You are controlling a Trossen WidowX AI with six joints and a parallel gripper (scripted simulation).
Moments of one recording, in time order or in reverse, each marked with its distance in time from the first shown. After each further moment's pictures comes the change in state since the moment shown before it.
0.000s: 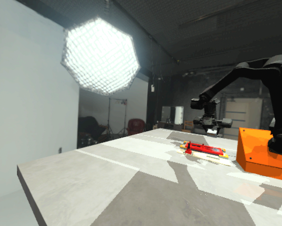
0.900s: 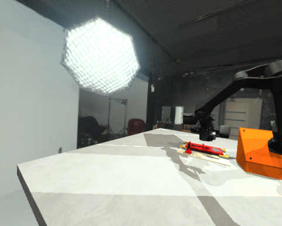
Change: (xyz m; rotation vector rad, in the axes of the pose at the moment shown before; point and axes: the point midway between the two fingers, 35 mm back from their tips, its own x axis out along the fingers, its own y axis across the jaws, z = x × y) arm 0.012 -0.002 0.028 0.005 0.513 -0.028
